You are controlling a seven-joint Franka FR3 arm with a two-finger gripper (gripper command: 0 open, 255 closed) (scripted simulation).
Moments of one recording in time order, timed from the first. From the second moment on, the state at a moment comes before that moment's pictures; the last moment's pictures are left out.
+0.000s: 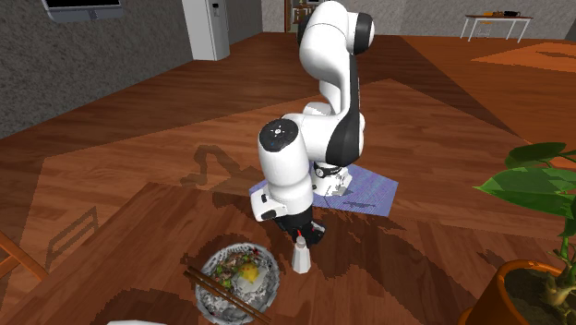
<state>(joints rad) 0.07 0.06 0.32 -2.12 0.09 2.00 0.15</state>
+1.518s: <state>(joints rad) 0.06 -0.03 0.32 -1.95 0.11 1.72 0.15</state>
